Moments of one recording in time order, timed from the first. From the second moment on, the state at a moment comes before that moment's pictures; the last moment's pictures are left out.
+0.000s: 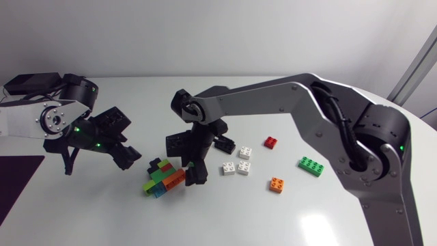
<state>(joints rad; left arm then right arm) -0.08 1.49 0.84 -0.36 0.15 0.68 0.76 2.28 1.80 -0.82 -0.34 -1.04</state>
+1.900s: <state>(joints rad) 0.11 1.56 0.93 -0.80 0.81 0.87 0.95 1.85 1.06 -0.02 0.03 -0.95</state>
